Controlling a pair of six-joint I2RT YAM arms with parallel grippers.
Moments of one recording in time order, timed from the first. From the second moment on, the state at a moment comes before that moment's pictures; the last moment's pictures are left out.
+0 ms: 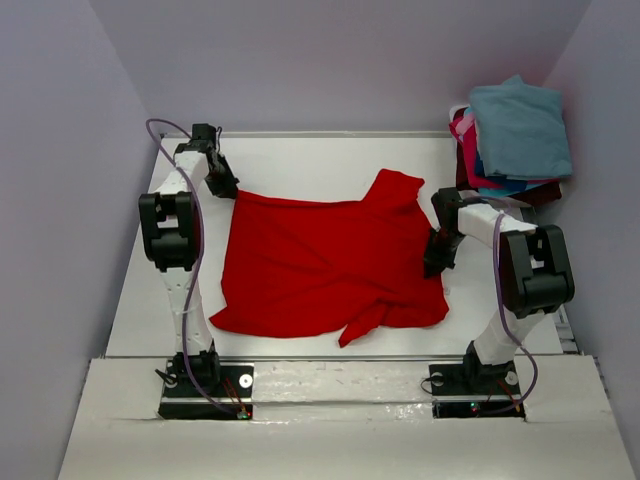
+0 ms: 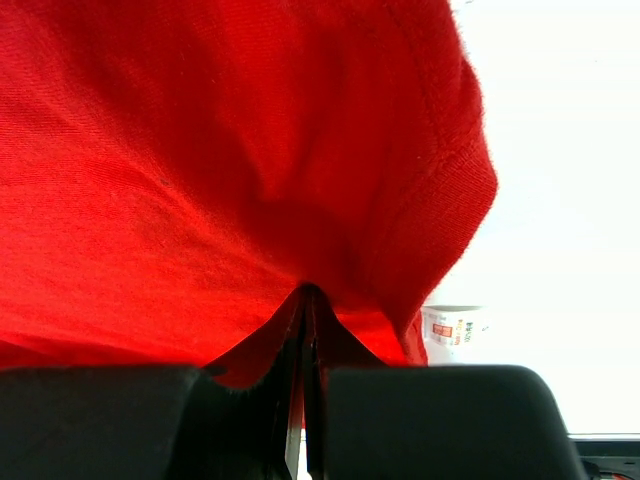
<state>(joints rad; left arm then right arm) 0.03 2.22 1.85 -0.75 0.13 -0.43 0.15 1.74 1.05 -0.79 -0.06 0.56</state>
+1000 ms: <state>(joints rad) 0.03 2.25 1.86 -0.75 0.13 -0.43 0.15 2.37 2.18 -0.92 -0.05 0.54</state>
